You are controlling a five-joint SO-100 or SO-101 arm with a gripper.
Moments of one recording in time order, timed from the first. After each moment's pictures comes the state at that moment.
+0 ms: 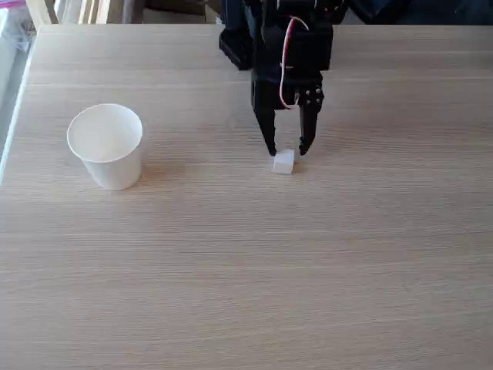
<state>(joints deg) -0.6 129.3 150.5 41.0 -87.5</state>
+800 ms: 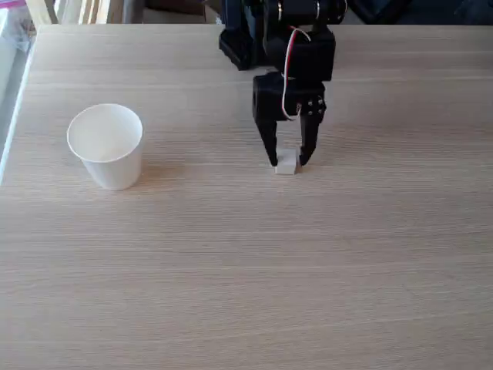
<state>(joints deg) -0.5 122.3 146.6 37.8 -88.5</state>
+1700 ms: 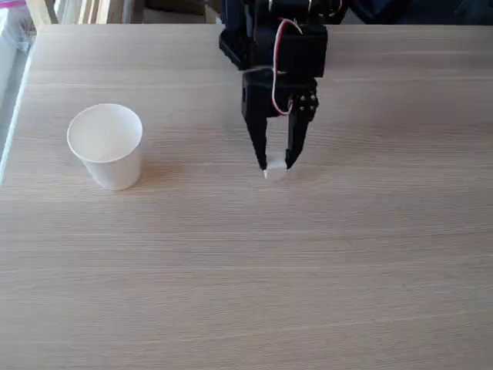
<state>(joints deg) 4.8 125.0 141.0 38.8 -95.3</state>
